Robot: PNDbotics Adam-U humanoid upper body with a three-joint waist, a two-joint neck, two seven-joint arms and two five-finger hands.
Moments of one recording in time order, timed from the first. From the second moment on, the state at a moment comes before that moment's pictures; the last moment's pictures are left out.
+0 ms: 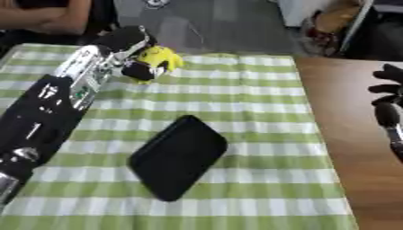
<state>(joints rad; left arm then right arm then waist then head) -0.87 0.49 -0.21 -1.10 -0.98 -0.07 -0.23 -0.36 -0.29 -0.10 -1.65 0.42 -0.31 0.06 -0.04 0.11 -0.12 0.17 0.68</state>
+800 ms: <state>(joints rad) -0.84 0.46 -0.35 -1.20 -0.91 -0.18 -0.32 -0.38 -0.29 -0.10 -1.73 0.45 -0.31 0.04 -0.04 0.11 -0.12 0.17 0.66</state>
